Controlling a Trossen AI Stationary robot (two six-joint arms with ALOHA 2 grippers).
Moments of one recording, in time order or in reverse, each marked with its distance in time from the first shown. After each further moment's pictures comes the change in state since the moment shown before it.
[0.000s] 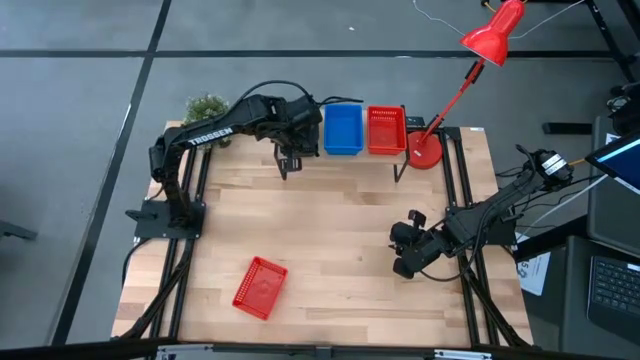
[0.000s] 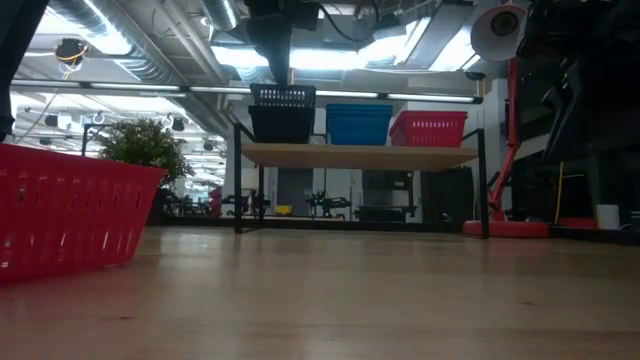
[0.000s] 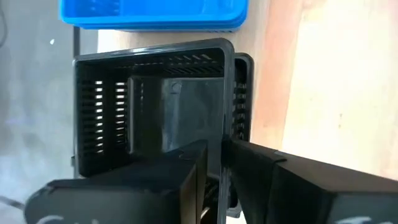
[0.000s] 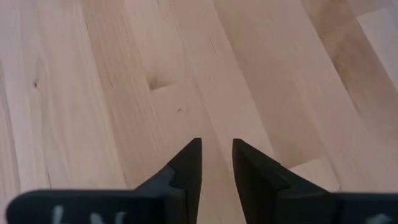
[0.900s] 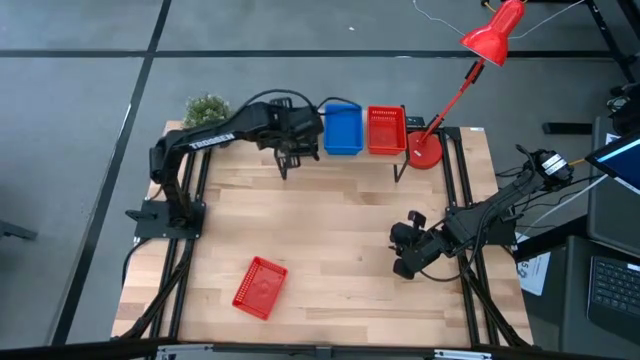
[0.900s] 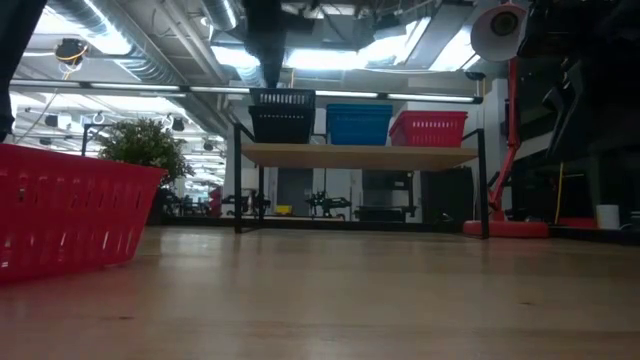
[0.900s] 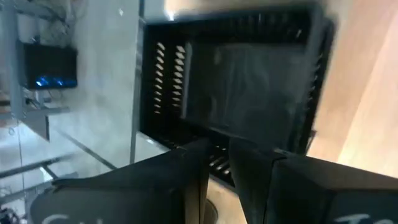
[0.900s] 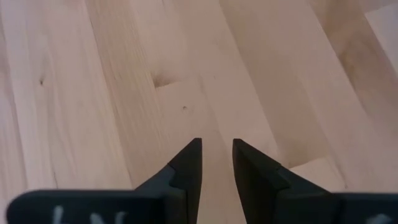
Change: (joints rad) left arm -0.056 -0.005 -0.021 -0.023 -0.301 -0.066; right arm 0.000 0.000 0.000 0.005 -0.016 0.000
